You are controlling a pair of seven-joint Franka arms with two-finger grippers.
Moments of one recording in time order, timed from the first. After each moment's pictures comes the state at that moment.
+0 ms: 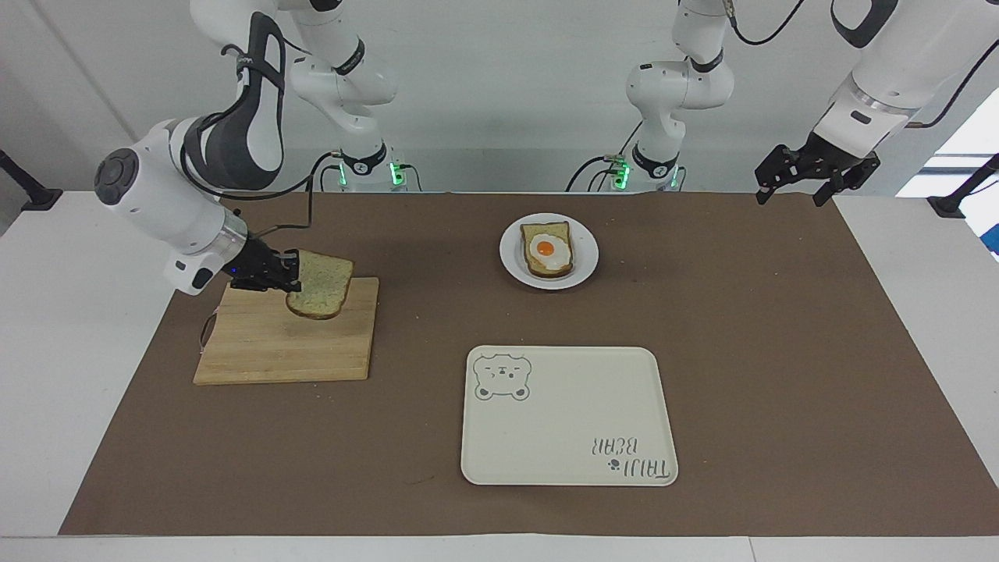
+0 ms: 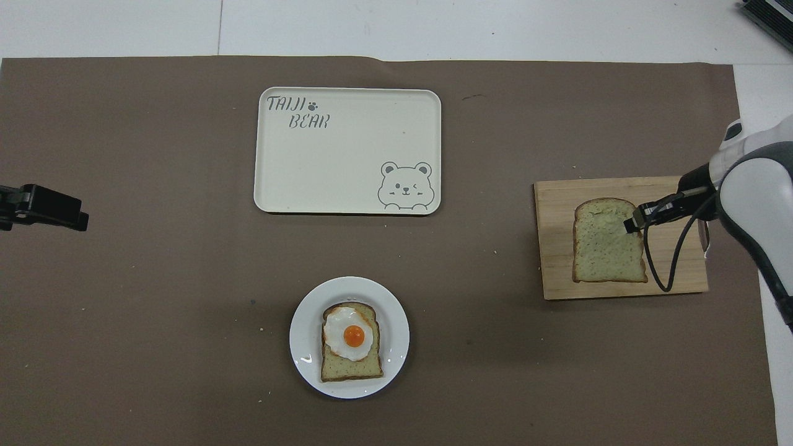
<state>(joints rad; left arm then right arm) -0.07 -0.01 0.03 -1.53 -0.04 1.44 0.03 -0.07 0.18 -0.04 -1.77 0.26 1.72 -0.37</state>
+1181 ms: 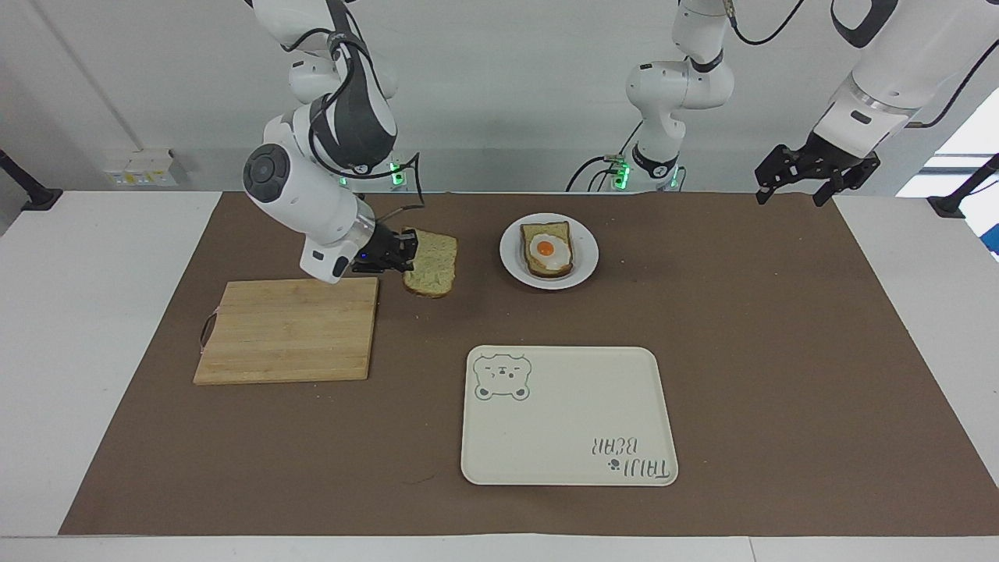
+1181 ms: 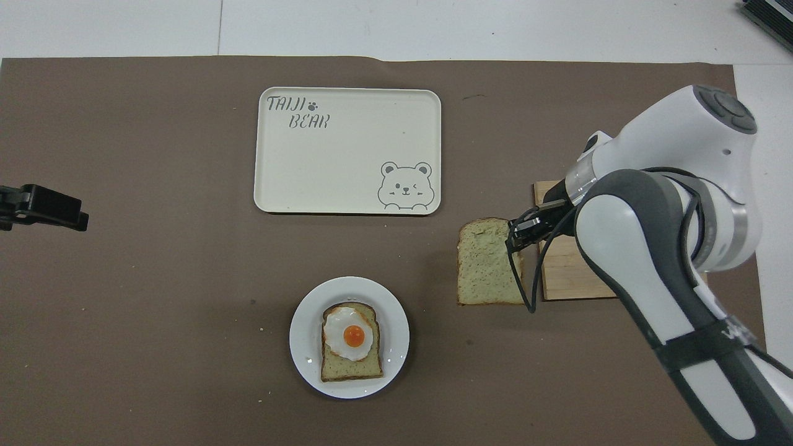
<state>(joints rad) -0.07 -0.01 0.03 -1.53 -0.04 1.44 0.03 0.16 0.17 0.07 -1.77 0.38 1.72 -0.08</state>
